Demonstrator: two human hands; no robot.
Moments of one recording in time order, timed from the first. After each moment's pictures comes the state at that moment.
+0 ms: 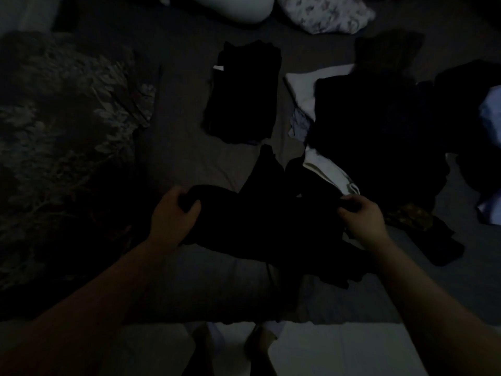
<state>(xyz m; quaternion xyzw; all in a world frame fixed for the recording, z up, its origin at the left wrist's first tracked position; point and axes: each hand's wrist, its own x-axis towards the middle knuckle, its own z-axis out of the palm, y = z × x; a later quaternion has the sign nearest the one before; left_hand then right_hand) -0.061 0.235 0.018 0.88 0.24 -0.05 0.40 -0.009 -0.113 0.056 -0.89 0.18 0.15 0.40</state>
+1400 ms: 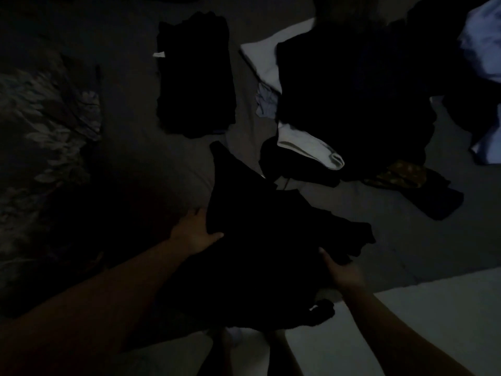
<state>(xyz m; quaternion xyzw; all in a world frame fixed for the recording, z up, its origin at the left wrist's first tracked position) -0.032 0.187 -0.060 0.92 0.00 -0.38 0.14 -0.137 -0.131 -0.030 -0.69 0.48 0.32 0.44</state>
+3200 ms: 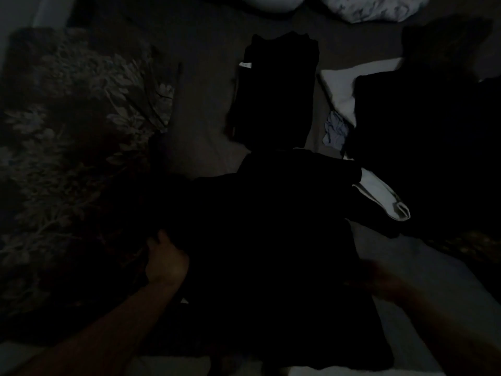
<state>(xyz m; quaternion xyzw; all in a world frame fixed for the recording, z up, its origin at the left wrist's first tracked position) -0.087 0.283 -0.056 0.89 0.36 -0.21 0.19 -0.021 -0.136 -0.061 -0.77 0.11 0.46 0.43</state>
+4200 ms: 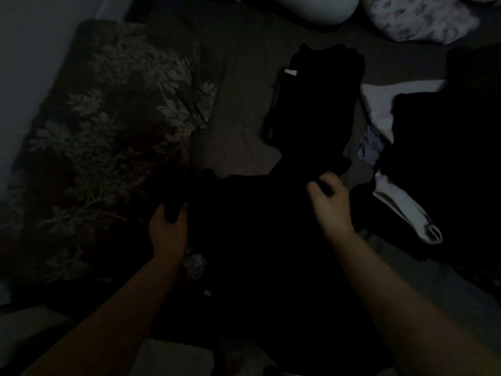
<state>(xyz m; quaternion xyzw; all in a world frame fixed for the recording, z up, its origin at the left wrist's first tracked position) -0.072 0.323 -0.024 0.74 0.47 0.10 0.46 0.049 0.086 0.014 -0.79 0.09 0.14 0.58</state>
